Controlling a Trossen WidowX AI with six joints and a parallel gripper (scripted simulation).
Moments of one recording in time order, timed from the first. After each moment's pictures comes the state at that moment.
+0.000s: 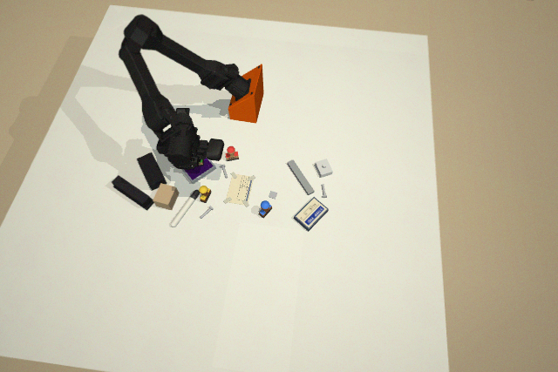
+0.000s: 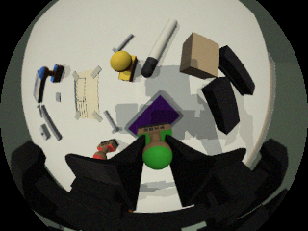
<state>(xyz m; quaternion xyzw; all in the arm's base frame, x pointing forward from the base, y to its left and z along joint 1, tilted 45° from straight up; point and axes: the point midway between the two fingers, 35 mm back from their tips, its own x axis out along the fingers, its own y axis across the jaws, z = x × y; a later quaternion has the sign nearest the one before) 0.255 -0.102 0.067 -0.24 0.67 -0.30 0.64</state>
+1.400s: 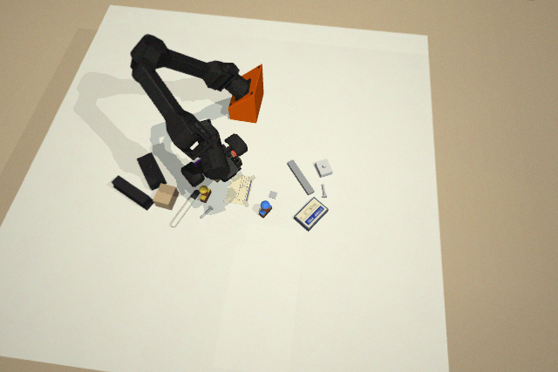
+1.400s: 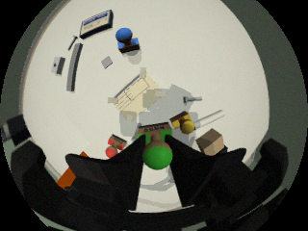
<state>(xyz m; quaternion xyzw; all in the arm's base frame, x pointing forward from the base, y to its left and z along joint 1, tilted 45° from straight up) 0.311 -0.022 0.027 -0.47 0.73 0.00 0.49</state>
